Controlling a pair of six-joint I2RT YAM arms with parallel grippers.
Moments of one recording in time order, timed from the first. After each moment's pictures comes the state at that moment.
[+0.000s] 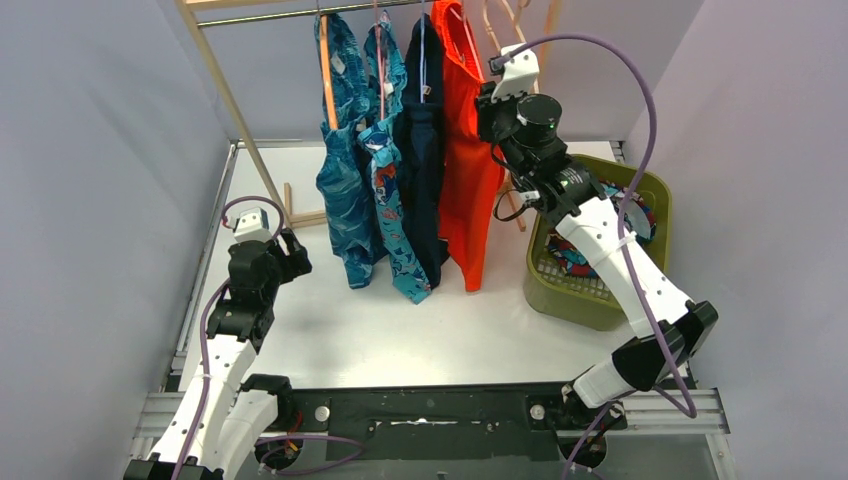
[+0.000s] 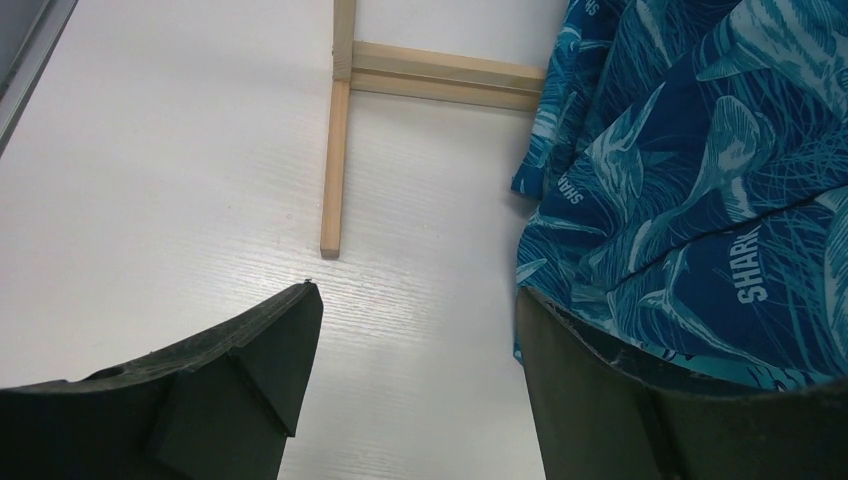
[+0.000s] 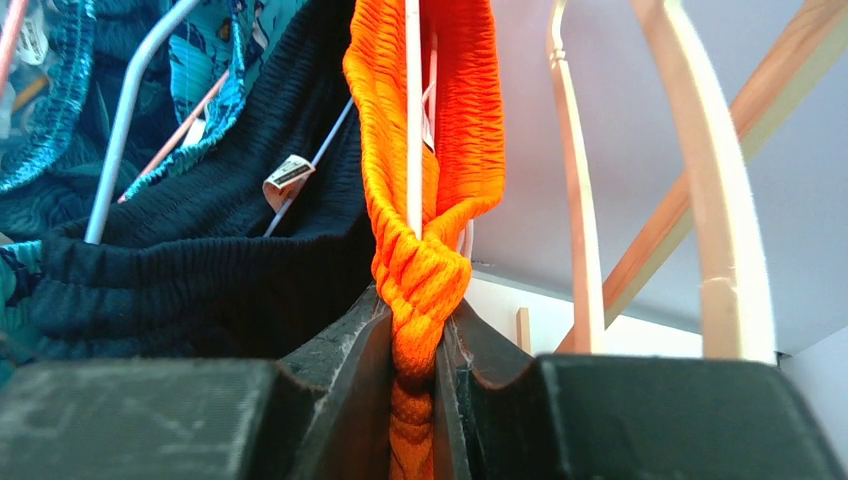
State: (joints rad) left arm -0.11 0.76 0.55 -0.23 -0.18 -0.36; right arm 0.56 1.53 1.74 -0.23 0.27 -0.07
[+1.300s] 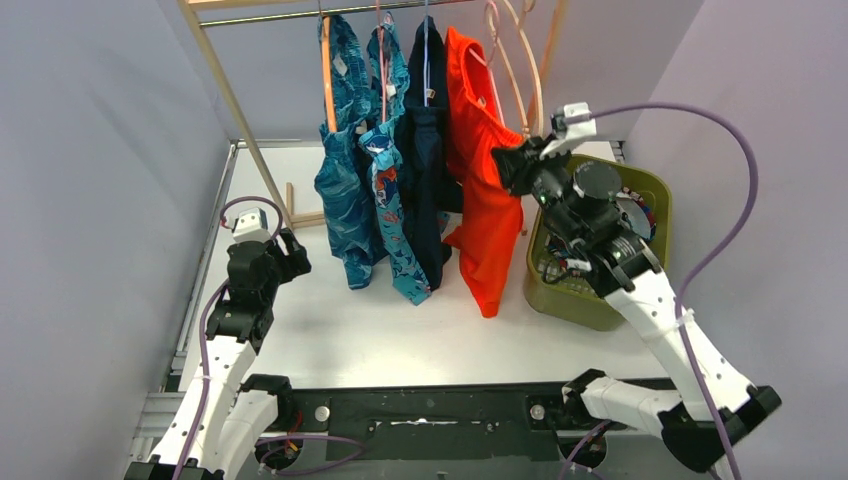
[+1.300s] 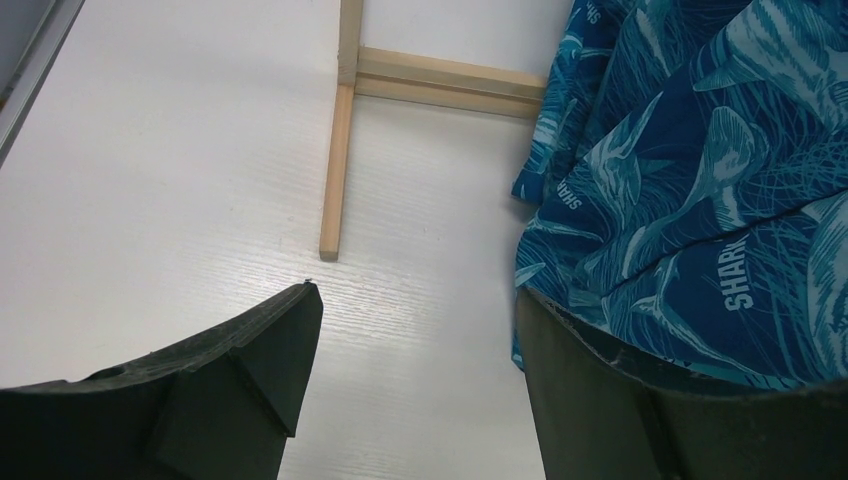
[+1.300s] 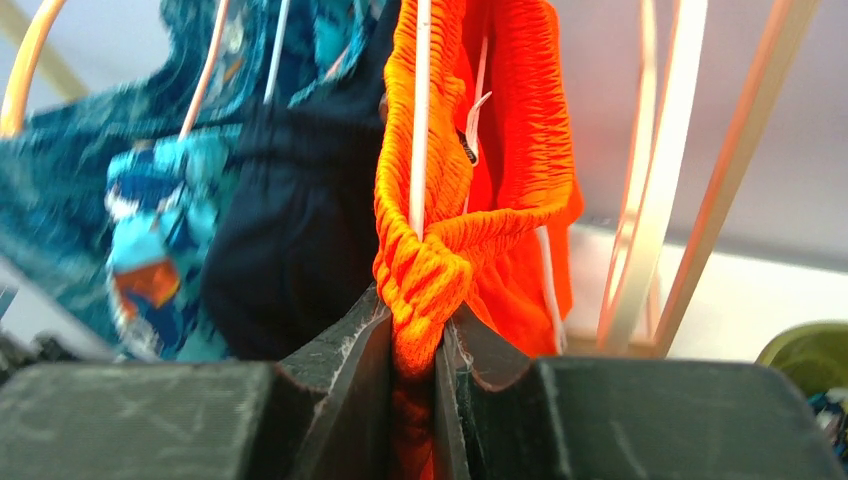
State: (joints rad) left arm -0.10 0.75 0.55 -0.23 -0.18 -0.36; right arm 0.55 1.13 1.33 -0.13 0.11 0.20
